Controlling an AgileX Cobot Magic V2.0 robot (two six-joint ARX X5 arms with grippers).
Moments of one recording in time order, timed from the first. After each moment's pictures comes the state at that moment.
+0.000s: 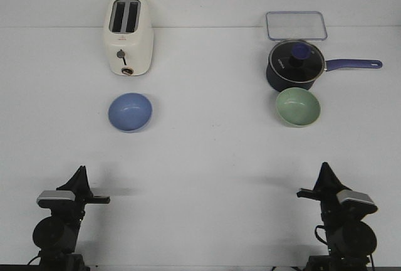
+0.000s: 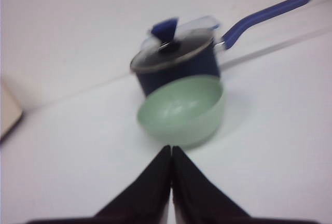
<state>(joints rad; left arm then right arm) -0.03 0.00 0.03 0.02 -0.05 0.04 0.01 0.09 0.27 -0.20 0.07 0.42</state>
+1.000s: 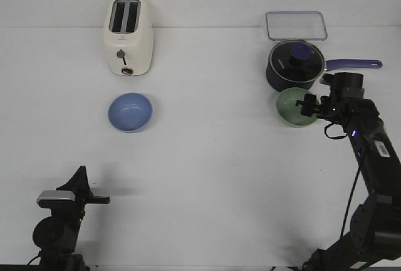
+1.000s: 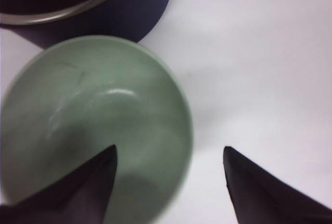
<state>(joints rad) -0.03 0.00 0.03 0.02 -0.05 0.04 -0.15 1.70 1.37 -0.65 -0.06 0.18</state>
